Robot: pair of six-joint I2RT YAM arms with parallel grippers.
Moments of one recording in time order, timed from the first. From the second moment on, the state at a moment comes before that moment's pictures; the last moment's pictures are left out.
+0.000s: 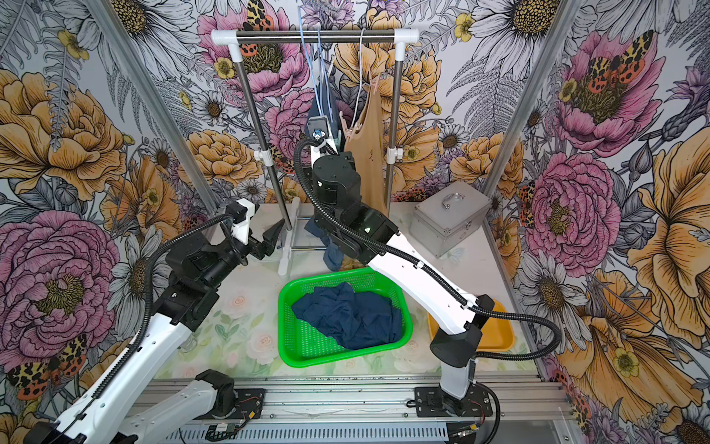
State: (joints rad) left arm -0.36 0.94 0.96 -0.01 0.16 0.19; right arm 0.95 1.83 2.27 -0.30 0.82 -0.20
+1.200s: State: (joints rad) left arm -0.39 0.96 0.96 0.00 0.17 0.19; right arm 0.91 1.71 2.18 -0.37 0.91 -0.04
